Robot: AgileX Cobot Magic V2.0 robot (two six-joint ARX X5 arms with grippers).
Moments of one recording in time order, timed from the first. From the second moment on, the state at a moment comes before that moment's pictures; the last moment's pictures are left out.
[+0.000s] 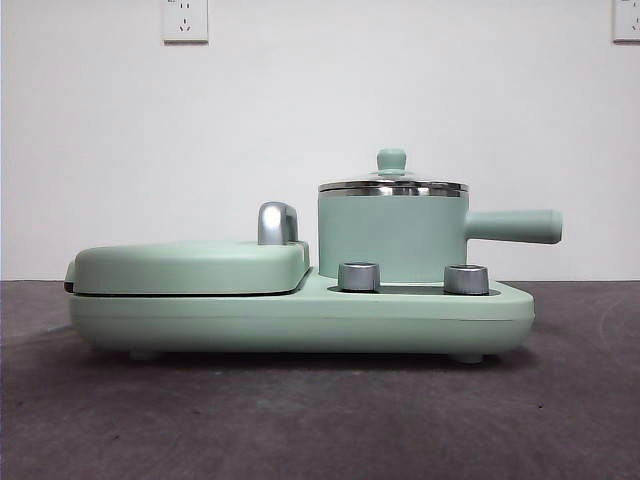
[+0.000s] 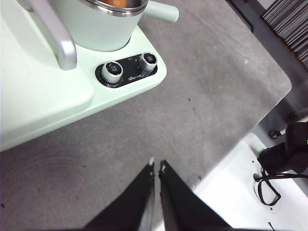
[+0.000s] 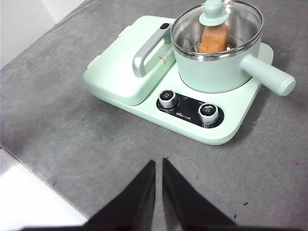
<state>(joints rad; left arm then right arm) -0.62 0.71 0.95 -0.81 0.33 -0.30 0.41 0.46 0.95 -0.99 -0.29 0.17</state>
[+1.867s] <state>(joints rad) -0.03 0.00 0.03 -0.18 0.00 -0.17 0.41 0.46 0.95 -0.98 -0.29 0.17</state>
